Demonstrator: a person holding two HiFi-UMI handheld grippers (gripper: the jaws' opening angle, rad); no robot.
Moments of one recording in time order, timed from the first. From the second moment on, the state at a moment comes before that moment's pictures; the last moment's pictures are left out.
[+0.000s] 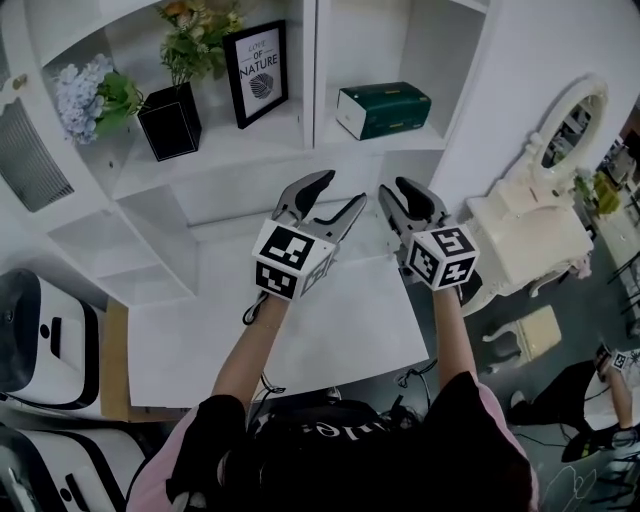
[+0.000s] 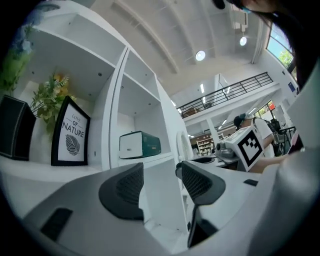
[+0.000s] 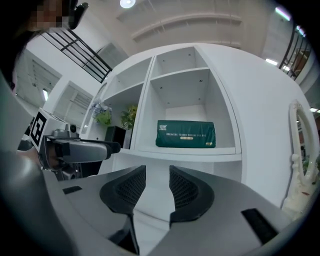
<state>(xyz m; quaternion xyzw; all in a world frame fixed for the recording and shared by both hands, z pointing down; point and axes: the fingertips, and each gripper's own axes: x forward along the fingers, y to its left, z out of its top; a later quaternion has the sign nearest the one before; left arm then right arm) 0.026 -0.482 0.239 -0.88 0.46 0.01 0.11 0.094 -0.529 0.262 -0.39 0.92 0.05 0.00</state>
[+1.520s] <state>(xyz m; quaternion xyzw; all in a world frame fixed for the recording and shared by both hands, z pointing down) -0.110 -0.208 0.439 -0.93 0.35 -0.01 -0.04 -0.045 -0.263 0.459 -0.43 0.89 -0.09 -0.11</state>
